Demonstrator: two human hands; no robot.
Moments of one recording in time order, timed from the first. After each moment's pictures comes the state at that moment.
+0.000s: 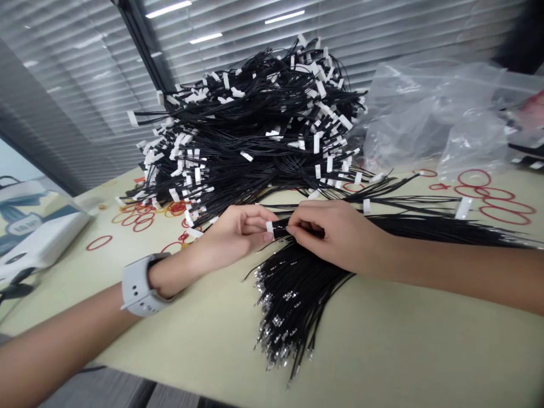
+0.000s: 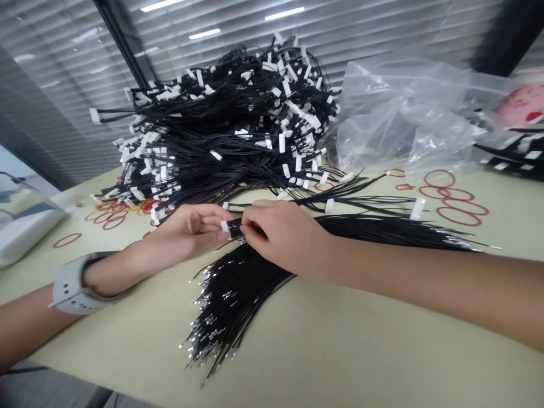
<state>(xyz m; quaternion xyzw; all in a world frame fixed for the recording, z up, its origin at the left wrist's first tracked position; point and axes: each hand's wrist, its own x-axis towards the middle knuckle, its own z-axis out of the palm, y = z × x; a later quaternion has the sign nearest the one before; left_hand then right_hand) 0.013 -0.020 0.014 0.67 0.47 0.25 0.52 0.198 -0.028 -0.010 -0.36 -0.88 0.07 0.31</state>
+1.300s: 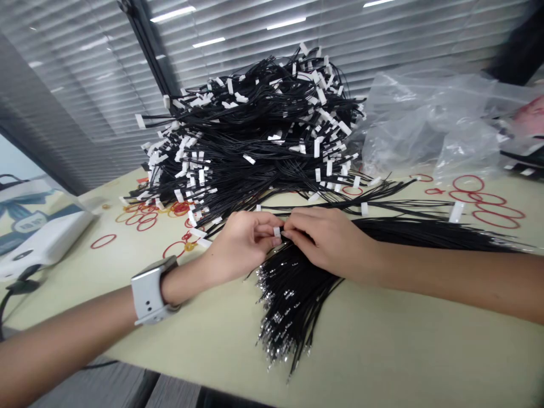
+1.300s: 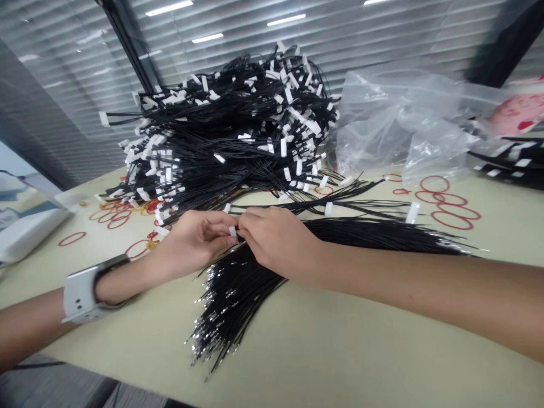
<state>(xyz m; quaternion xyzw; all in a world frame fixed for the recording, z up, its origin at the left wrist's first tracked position) 0.015 -0.028 0.004 0.79 0.43 0.25 0.37 0.188 -0.029 -0.014 -0.35 -0.89 -0.01 0.28</state>
